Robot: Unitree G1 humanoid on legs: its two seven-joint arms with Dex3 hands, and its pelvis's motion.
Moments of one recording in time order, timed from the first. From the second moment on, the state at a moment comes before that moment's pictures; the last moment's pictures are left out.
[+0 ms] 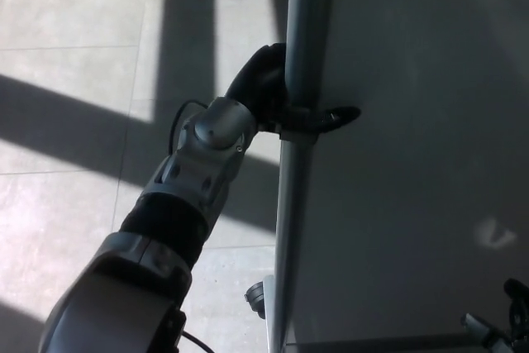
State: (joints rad) left_arm -0.94 0.02 -0.14 0.97 0.03 -0.05 -0.17; right_arm -0.28 -0.29 -0.53 1.25 0.34 -0.17 0.55
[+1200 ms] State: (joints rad) left_arm -0.76 0.31 0.05 0.79 -0.02 -0.11 -0.34; right_arm -0.30 -0.29 -0.52 1.25 0.34 -0.18 0.53
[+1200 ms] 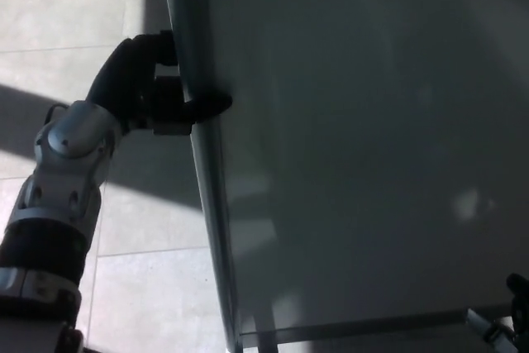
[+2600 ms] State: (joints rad) left_arm -0.73 0.80 0.29 1.08 -0.08 -0.16 -0.52; right_arm -0.32 -0.29 -0.52 1.25 0.34 -0.18 0.51
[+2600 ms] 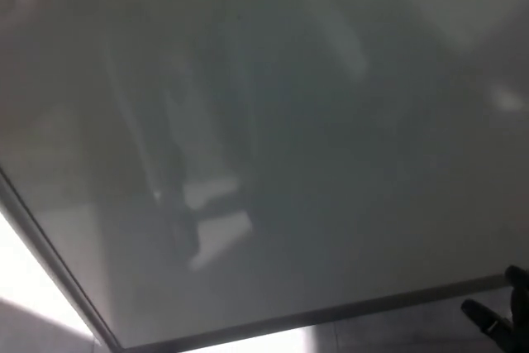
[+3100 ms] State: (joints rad) left_arm -0.81 0.96 0.24 1.24 -0.05 -0.12 -0.65; right_arm -0.32 -0.29 -0.51 1.25 0.34 -0.18 0.51
